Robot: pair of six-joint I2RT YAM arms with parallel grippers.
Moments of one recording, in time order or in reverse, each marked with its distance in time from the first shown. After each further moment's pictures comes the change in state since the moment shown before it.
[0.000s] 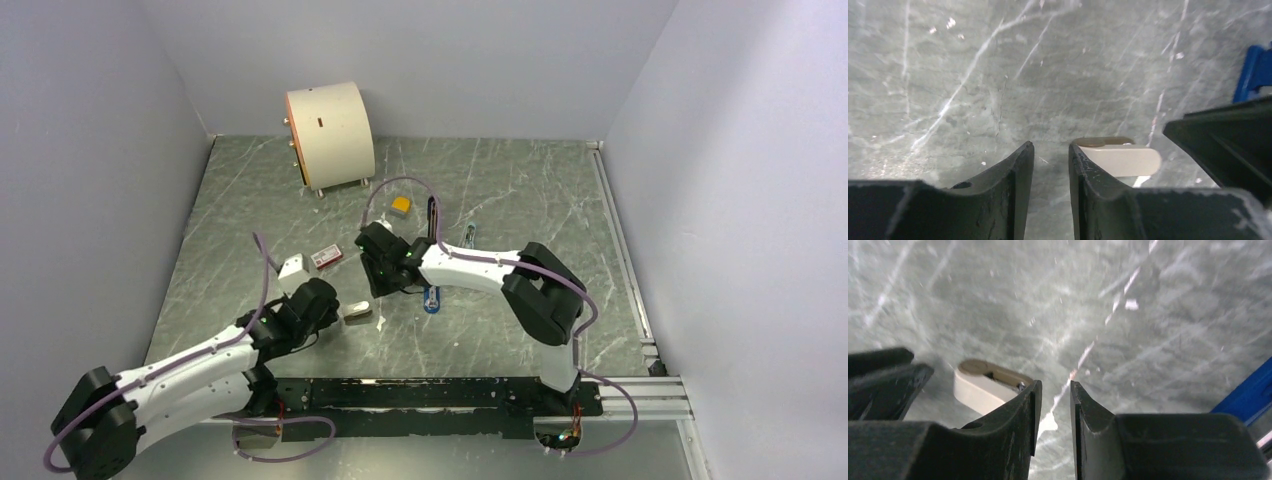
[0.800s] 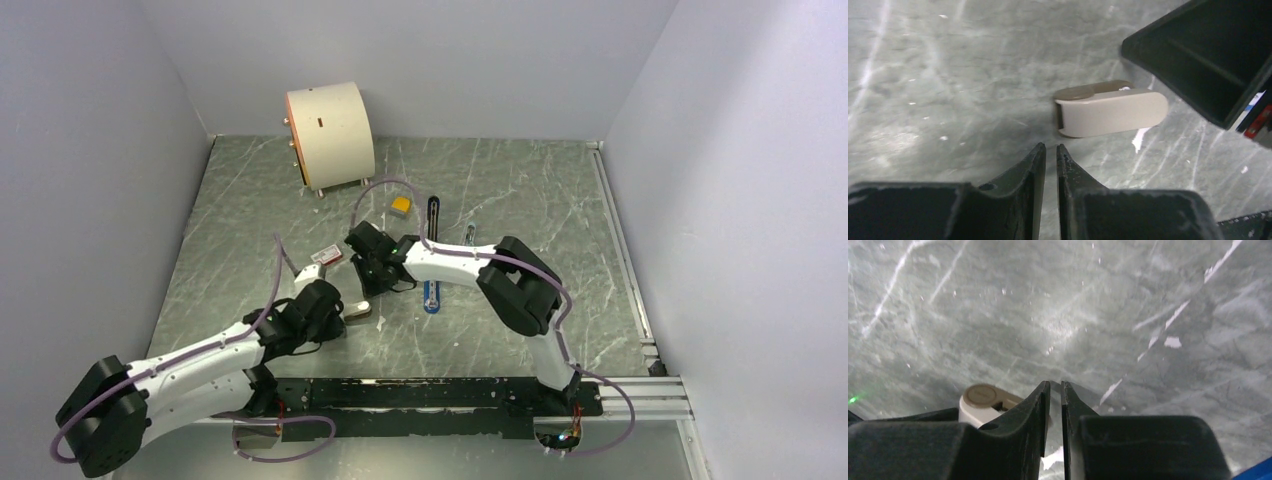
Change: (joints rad) left arm 0.000 0.030 0.010 -0.043 0.215 0.065; right arm -0.004 0.169 0.158 -0.013 -0.065 -0.008
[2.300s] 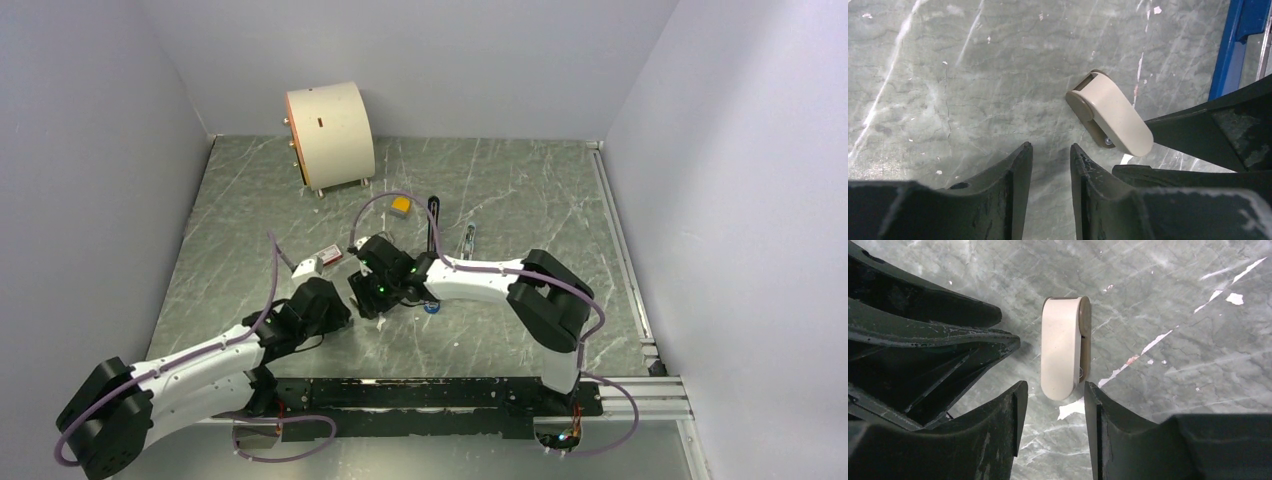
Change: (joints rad) left arm 0.040 0.019 -0.043 0.200 -0.022 0.037; right arm 0.048 -0.223 -0.261 0.150 -0.108 -0.134
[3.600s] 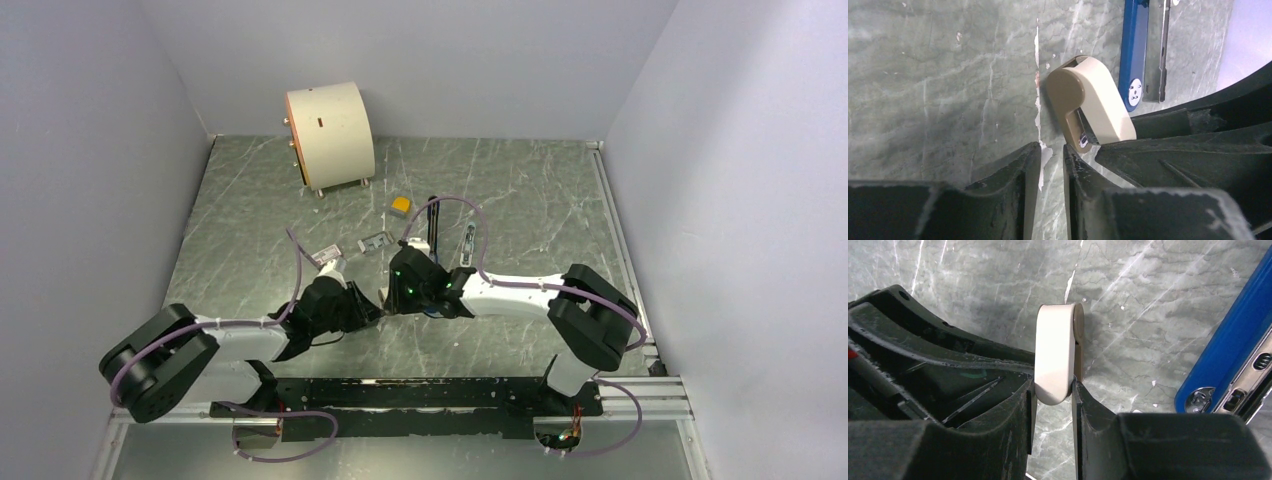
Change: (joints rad) left arm 0.014 0.328 -0.097 0.644 0.327 -0.088; right arm -0.026 -0.220 -0.288 0.132 0.197 0.415
